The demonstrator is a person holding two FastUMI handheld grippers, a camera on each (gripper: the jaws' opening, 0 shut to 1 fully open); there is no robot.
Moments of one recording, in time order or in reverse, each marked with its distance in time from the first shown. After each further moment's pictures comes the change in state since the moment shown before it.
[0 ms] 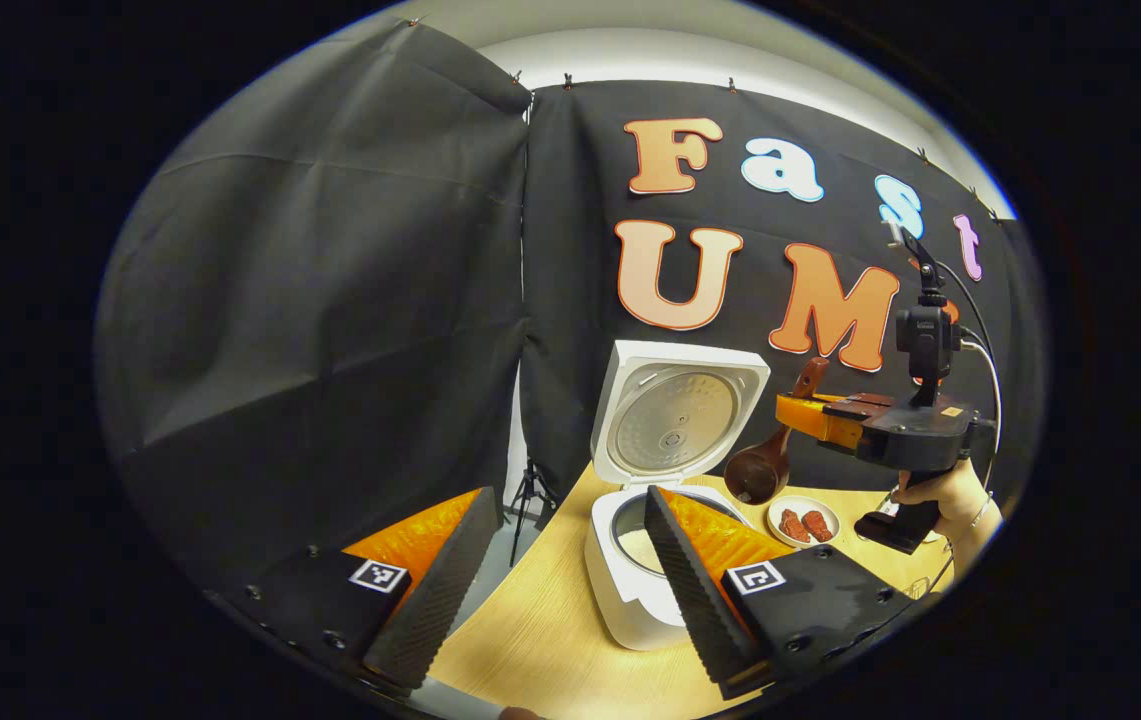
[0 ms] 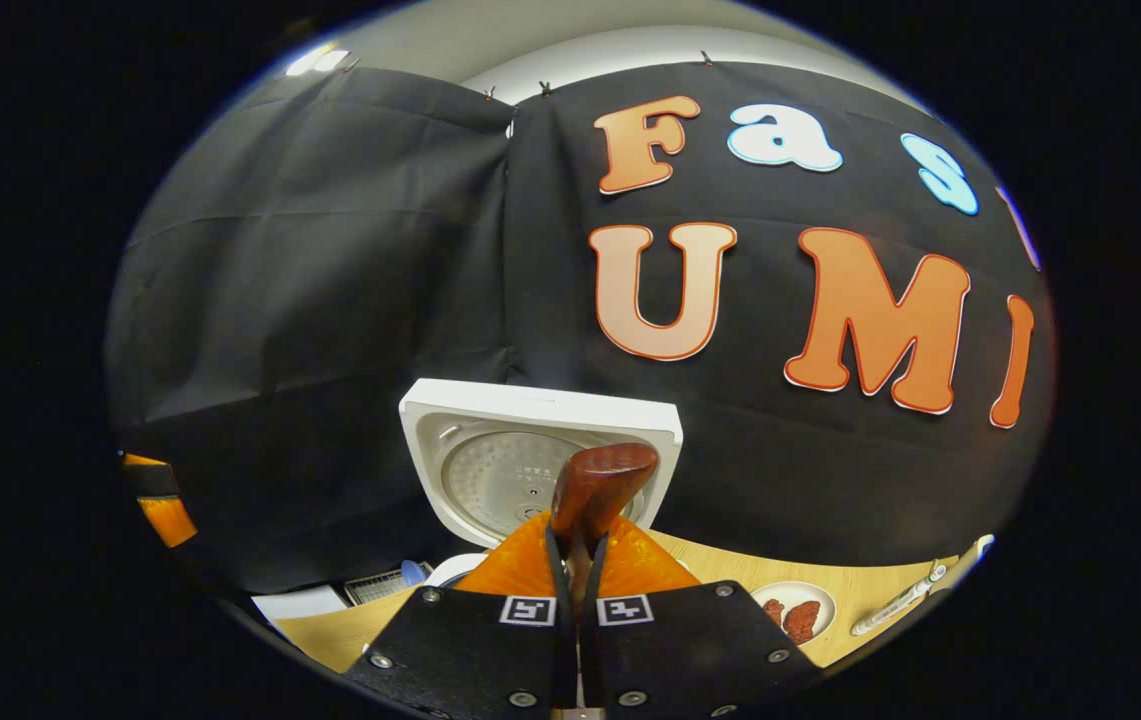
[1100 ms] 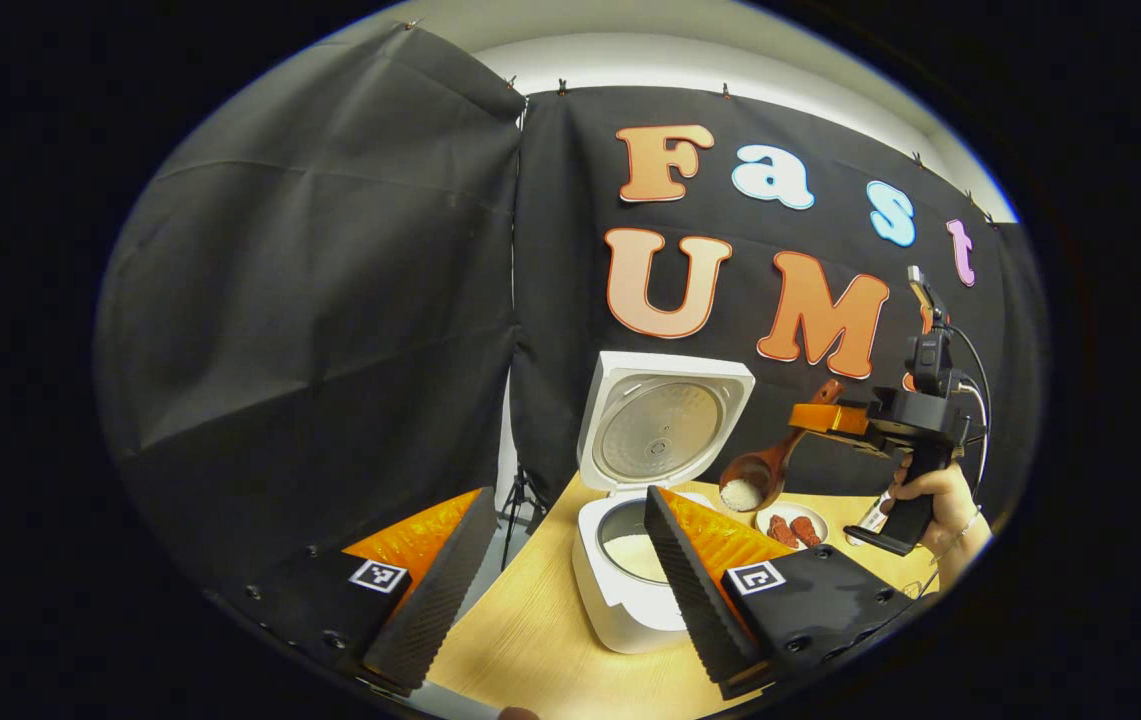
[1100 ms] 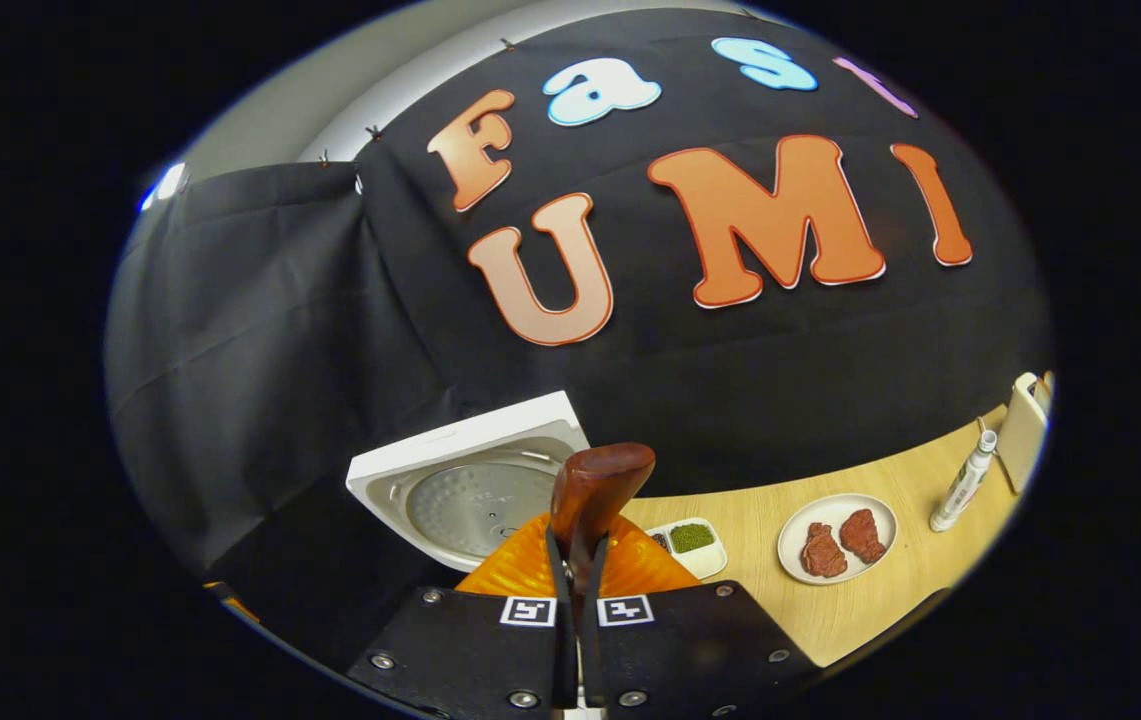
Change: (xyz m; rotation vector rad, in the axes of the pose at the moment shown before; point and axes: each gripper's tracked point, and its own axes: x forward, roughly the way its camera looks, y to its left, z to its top) left arm -0.005 -0.011 0.007 -0.011 -0.016 -0.023; right arm -0.001 -0.051 -0.006 0.415 0.031 -0.108
